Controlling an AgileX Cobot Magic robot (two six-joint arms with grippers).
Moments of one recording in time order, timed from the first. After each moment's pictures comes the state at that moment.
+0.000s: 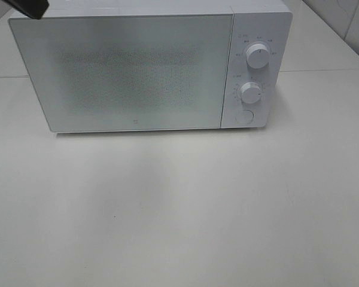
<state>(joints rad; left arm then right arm) -0.61 1.44 -1.54 0.06 1.17 -0.05 0.32 0.00 -0.50 -0.03 1.01 0.01</state>
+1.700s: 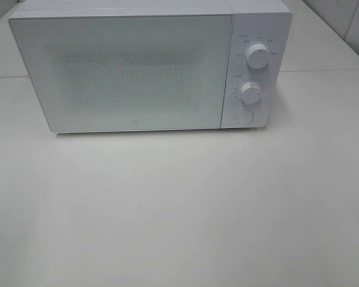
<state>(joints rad) -0.61 0.06 -0.54 -0.03 1.12 -0.03 0.32 0.00 -0.50 -0.03 1.01 0.01</state>
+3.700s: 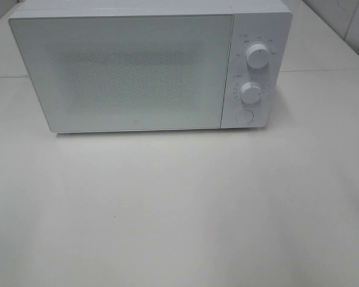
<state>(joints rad) -0.61 0.00 -0.50 -0.05 1.06 0.09 0.32 0.50 -0.52 -0.15 0.38 0.04</state>
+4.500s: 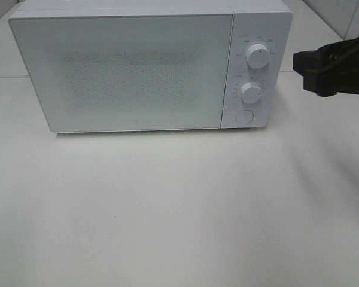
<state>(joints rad) -0.61 0.00 -0.50 -0.05 1.06 0.09 0.32 1.15 -0.52 -0.16 -0.27 0.04</state>
